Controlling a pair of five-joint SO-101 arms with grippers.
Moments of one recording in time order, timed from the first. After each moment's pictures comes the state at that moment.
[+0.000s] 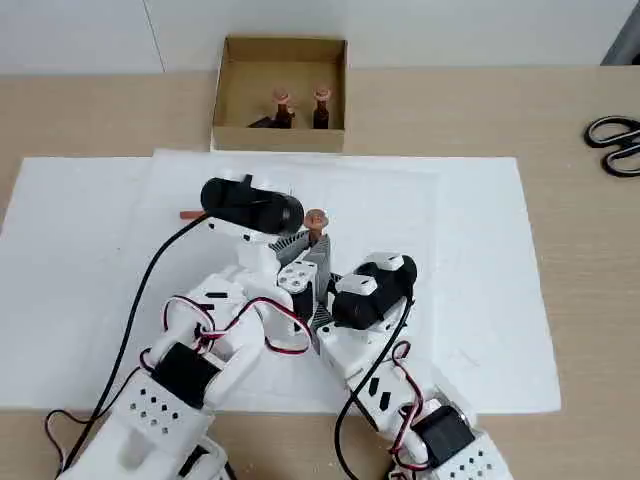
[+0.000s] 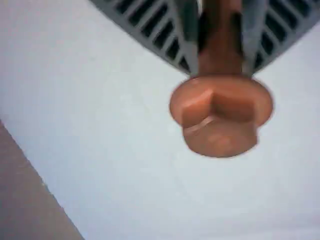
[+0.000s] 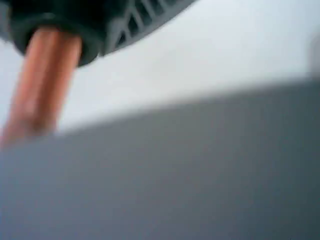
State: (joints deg) left arm 29.7 -58.3 60.4 38.0 22.4; right arm -37.5 -101.9 96.0 31.0 -9.9
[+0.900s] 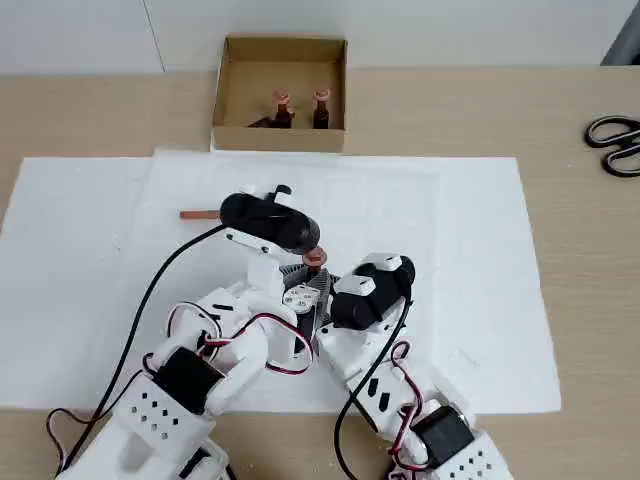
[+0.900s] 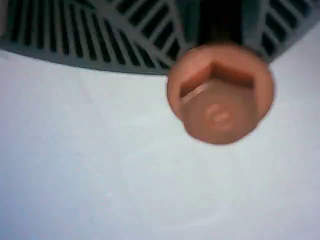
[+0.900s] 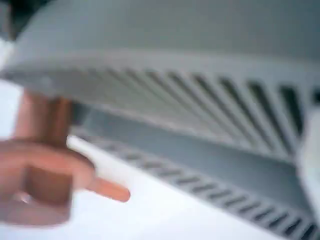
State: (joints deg) left arm 32.5 -58.9 60.4 48.9 22.0; right arm -37.6 -101.9 96.0 31.0 -10.1
